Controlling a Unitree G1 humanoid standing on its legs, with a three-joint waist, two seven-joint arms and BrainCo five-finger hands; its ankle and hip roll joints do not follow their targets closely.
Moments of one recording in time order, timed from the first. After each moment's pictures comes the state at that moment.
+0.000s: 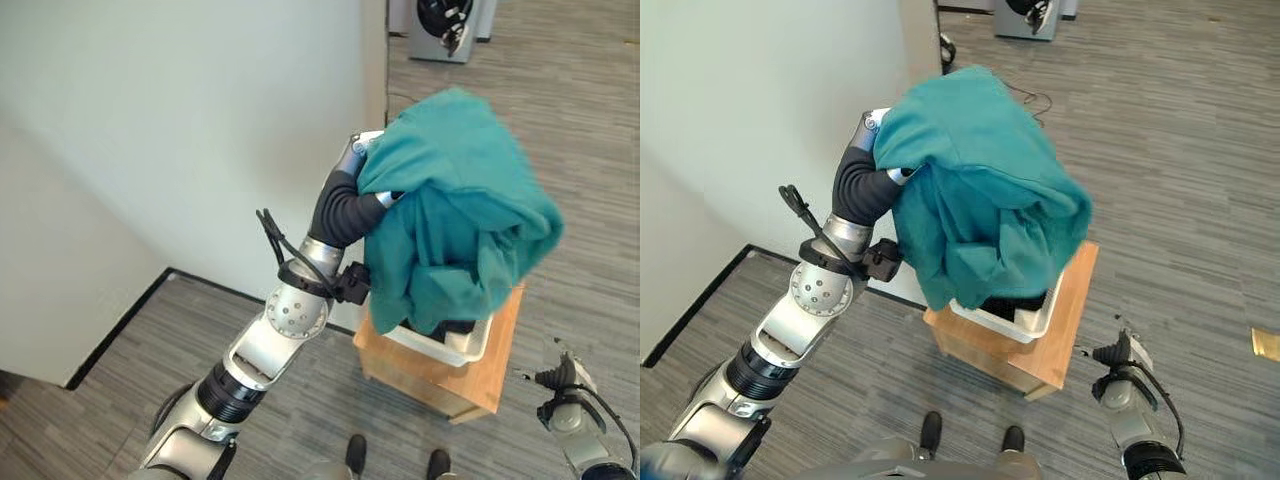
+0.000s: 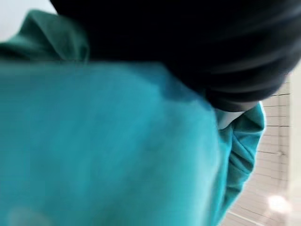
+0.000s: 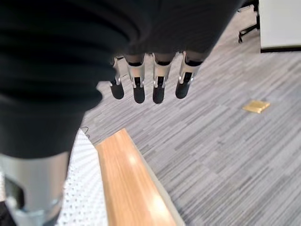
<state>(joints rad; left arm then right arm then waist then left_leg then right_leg) -0.53 0.34 -0.50 -0.33 -0.04 -0.19 0.32 -0.01 -0.46 0.07 0.64 -0.27 0.06 -0.41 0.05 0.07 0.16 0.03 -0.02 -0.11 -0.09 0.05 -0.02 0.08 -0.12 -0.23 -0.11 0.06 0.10</state>
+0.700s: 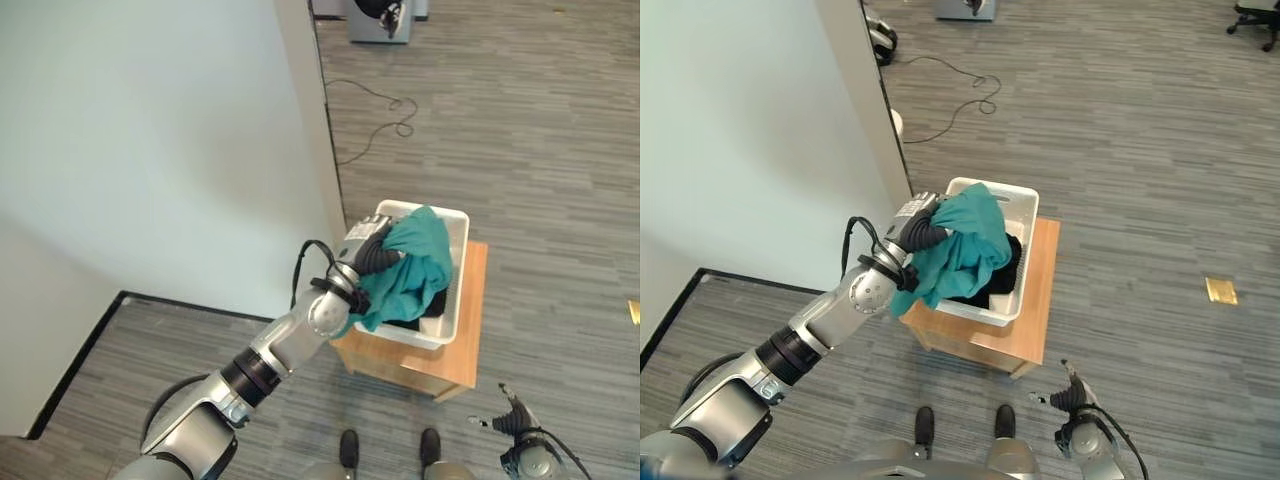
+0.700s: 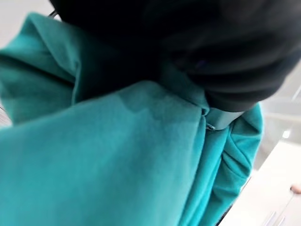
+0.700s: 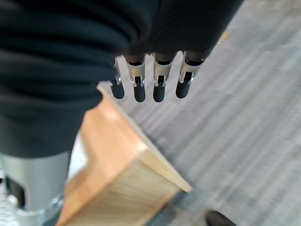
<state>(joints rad) -0.57 0.41 -0.66 0.13 0.33 -0.07 0.33 0.16 -0.36 0.20 0.68 -0.22 -0.02 -0.28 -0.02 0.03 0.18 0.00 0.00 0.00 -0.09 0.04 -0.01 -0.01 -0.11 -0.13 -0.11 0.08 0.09</state>
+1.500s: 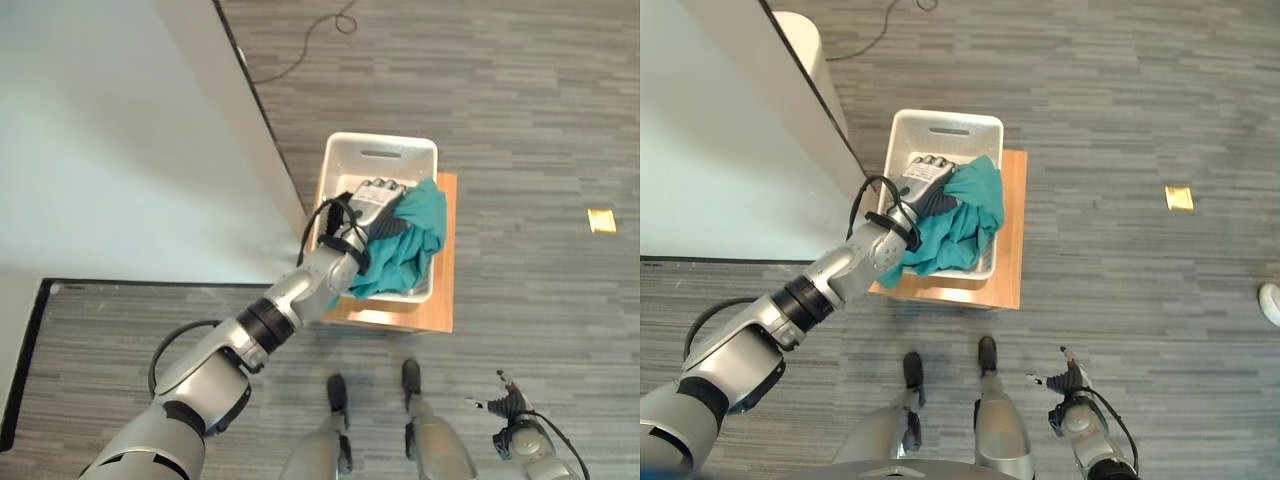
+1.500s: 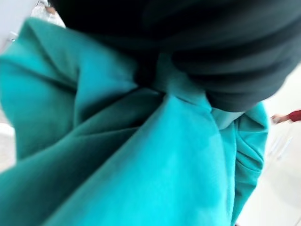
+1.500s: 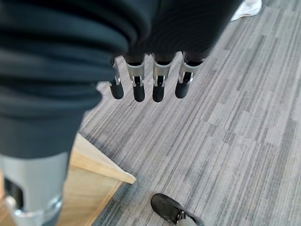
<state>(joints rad) -0.88 0.40 -0.76 0.41 0.56 0.05 0.35 -0.01 -0.33 0.22 0.80 -0.15 -0.03 -0.33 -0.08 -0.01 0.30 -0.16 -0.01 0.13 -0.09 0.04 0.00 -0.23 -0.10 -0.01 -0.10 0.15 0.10</state>
